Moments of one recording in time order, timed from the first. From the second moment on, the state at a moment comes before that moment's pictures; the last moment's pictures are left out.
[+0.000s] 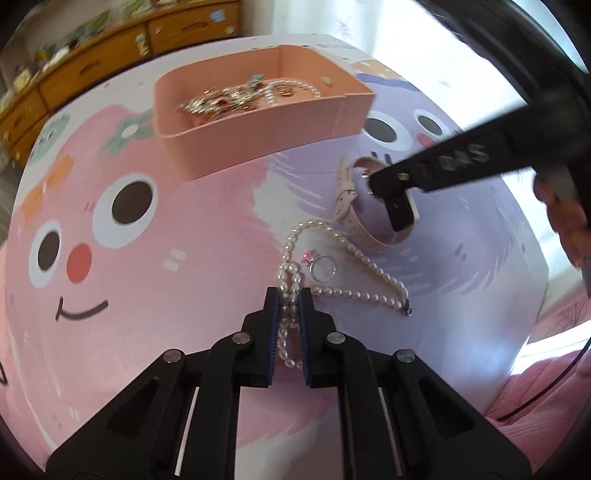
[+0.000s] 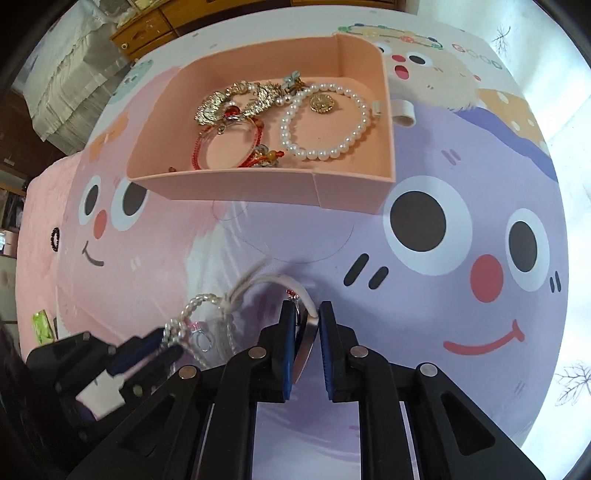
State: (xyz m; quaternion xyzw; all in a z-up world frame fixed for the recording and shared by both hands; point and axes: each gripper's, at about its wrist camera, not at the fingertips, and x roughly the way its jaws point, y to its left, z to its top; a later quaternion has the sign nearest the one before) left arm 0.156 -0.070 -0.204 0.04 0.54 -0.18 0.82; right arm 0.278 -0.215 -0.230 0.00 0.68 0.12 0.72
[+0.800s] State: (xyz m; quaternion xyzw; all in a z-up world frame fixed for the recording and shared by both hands) left arm 0.132 -0.041 -0.097 0.00 0.46 -0.19 0.87; right arm 0.219 -0.245 -0.083 0.12 0.53 0.21 0.81
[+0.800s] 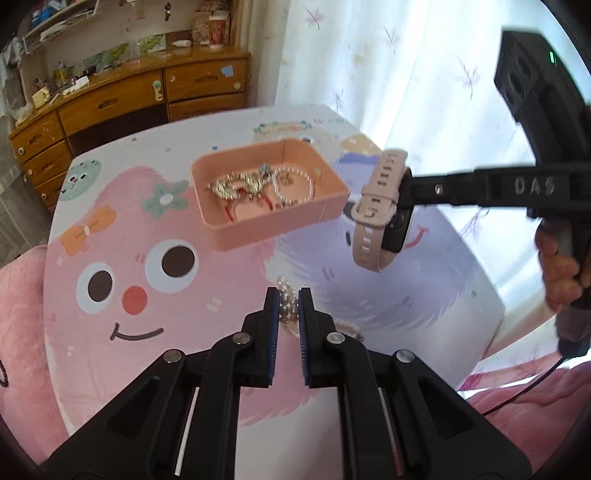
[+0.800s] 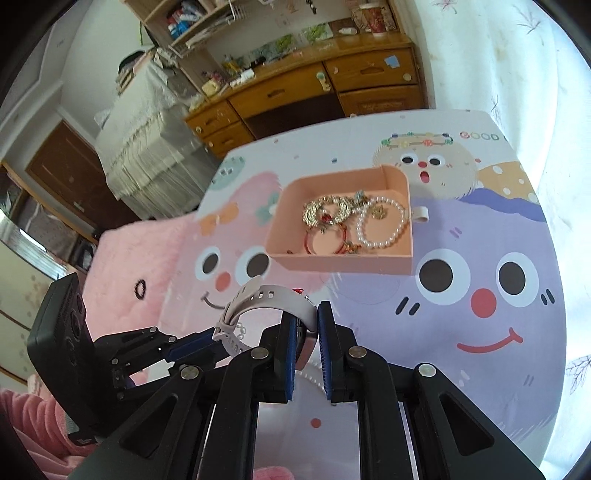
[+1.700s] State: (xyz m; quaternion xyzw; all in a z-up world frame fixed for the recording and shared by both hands) left arm 0.168 0.006 0.100 -0.10 0.35 -0.21 0.91; right arm 0.232 -0.245 -0.018 0.09 0.43 0.21 0.87
